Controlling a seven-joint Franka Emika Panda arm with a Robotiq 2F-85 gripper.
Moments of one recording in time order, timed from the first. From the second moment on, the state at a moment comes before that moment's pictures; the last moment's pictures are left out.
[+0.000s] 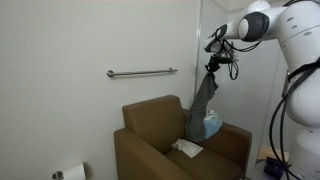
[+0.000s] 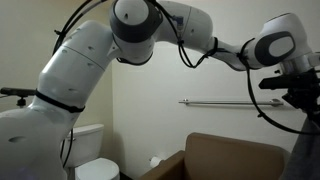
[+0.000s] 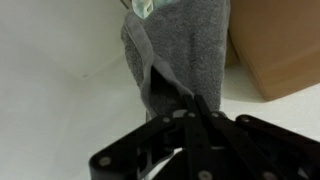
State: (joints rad) arm -0.61 0.52 -0.29 -1.38 0.25 2.28 -0.19
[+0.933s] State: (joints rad) arm -0.71 0.62 -0.26 -1.24 0.26 2.22 -0.15
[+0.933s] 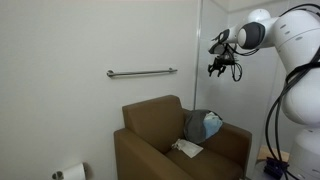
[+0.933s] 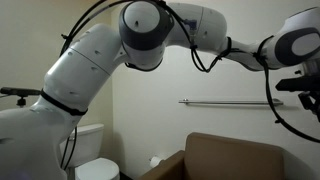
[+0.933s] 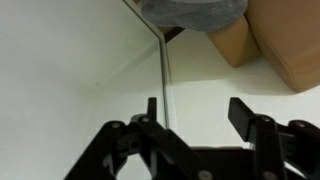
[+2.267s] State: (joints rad) arm -0.48 0.29 -0.09 -2.19 0.29 2.50 -0.54
